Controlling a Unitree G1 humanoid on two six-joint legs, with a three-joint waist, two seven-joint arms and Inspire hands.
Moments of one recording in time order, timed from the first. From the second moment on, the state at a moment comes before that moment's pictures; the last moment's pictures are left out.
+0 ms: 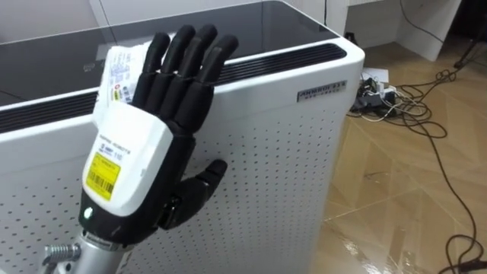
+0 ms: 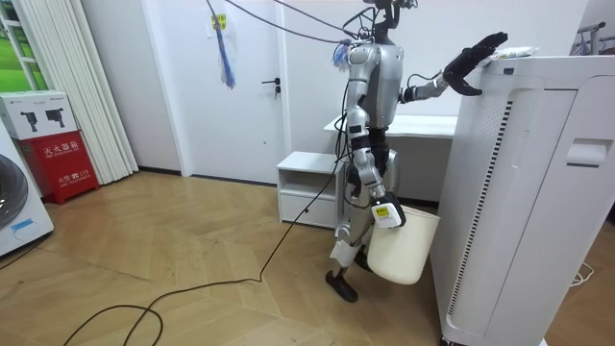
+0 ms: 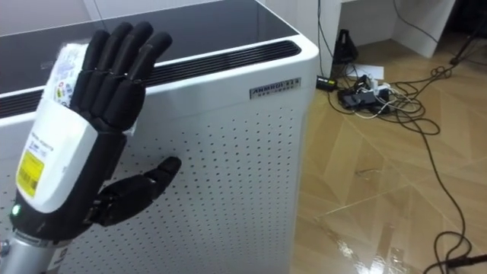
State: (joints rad) left arm 0.09 0.45 -0.11 -0.43 0.88 -0.35 0.41; right arm -0.02 -0.31 0.16 1.20 0.17 -0.15 0.27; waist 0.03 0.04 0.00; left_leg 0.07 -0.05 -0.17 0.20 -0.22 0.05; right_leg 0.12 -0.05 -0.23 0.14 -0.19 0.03
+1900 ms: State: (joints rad) left arm 0.14 0.46 0.07 -0.54 0.91 -0.34 0.40; right arm 0.01 -0.31 0.17 1.20 0.17 -0.15 0.25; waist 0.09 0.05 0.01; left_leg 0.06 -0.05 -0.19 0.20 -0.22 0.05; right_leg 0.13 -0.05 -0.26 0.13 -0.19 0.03
